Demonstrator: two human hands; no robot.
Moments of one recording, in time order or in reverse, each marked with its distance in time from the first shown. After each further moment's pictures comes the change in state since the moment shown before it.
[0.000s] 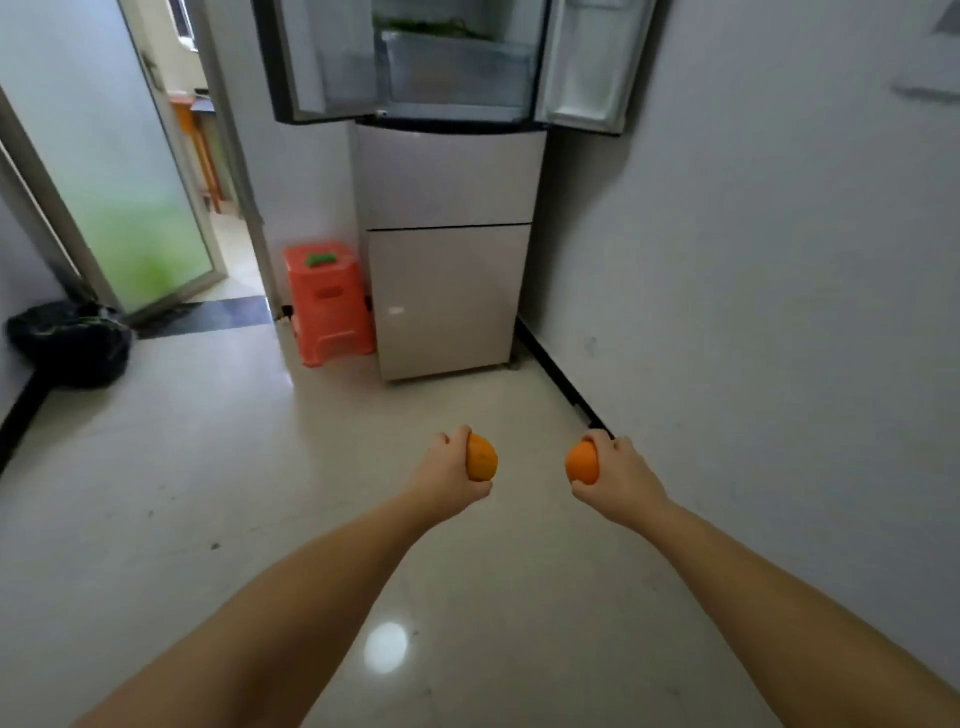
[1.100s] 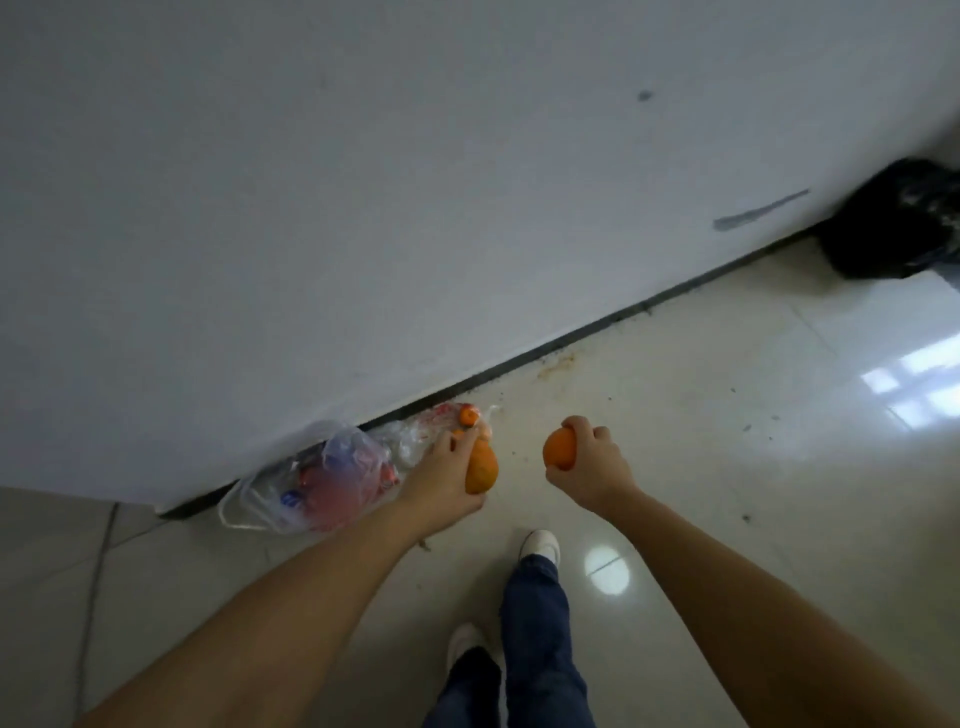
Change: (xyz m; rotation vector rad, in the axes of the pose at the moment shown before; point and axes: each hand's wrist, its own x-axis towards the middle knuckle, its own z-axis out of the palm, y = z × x) left_hand -0.490 -0.680 -0.177 -0.342 0.509 -1.200; right_hand -0.224 -0.756 0.586 -0.394 -0.892 -1.109
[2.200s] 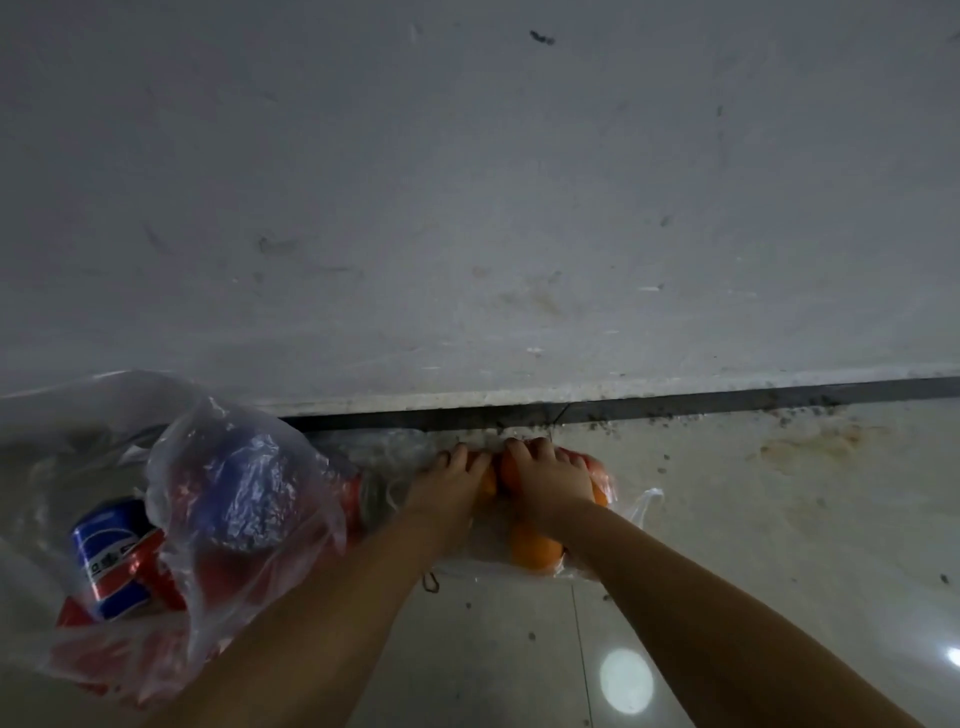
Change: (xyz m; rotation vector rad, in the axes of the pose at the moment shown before) left_hand 0.447 -0.382 0.317 0.200 0.019 -0.240; right_hand 0.531 0.043 0.426 -0.650 -0.236 -0.483
